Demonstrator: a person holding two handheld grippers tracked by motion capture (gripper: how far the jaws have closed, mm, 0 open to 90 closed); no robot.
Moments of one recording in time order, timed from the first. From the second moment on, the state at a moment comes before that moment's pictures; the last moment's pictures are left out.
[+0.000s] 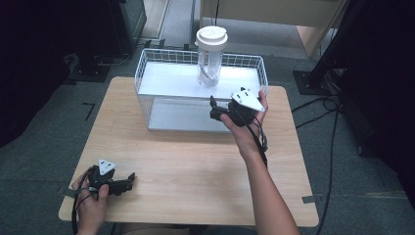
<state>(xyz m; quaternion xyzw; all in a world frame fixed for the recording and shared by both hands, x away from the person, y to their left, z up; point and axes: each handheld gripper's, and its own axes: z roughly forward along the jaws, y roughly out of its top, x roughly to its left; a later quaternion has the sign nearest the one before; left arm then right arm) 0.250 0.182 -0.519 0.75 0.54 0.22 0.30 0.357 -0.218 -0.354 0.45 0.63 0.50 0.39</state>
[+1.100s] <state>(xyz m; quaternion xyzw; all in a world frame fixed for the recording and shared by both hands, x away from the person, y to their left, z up) 0.250 0.182 -0.519 0.75 0.54 0.22 0.30 0.267 -0.313 -0.437 0.53 0.60 0.45 0.39</state>
